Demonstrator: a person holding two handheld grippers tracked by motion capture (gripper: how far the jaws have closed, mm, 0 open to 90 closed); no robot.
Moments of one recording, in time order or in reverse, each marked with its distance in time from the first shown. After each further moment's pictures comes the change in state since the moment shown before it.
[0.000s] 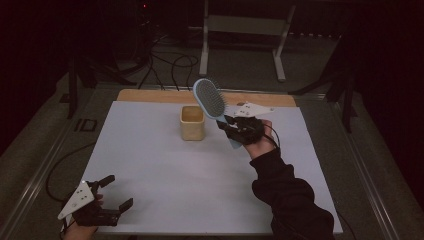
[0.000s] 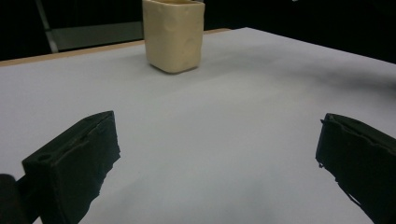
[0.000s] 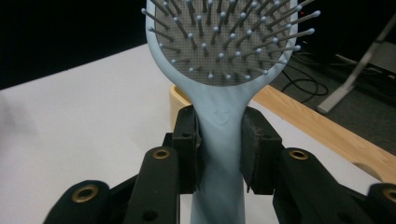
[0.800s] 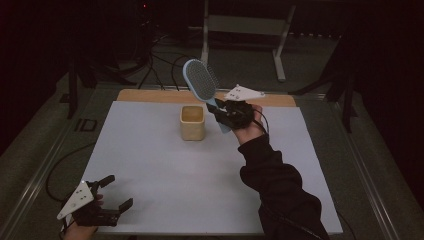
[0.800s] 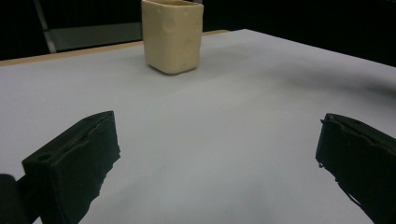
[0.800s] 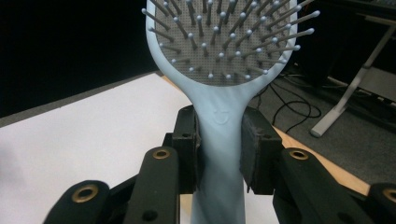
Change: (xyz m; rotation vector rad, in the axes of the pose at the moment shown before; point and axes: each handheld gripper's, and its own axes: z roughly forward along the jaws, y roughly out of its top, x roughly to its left) left arm 0.001 0.000 -0.001 -0.010 -0.006 -0.010; right arm 0.000 0.042 0.021 -0.072 -0.022 -0.015
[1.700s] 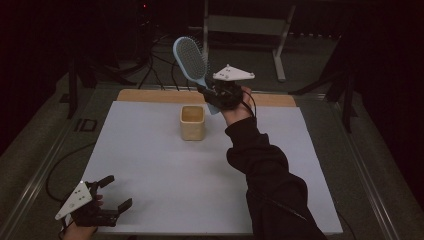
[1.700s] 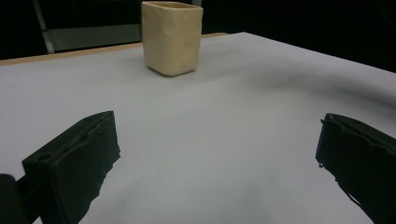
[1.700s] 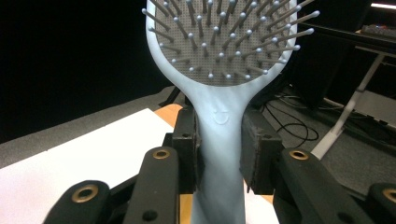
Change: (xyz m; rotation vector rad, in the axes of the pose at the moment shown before) left arm 0.000 0.000 -0.002 -0.012 -0.007 -0.017; right arm -0.008 0.039 0.034 -0.086 -0.018 0.005
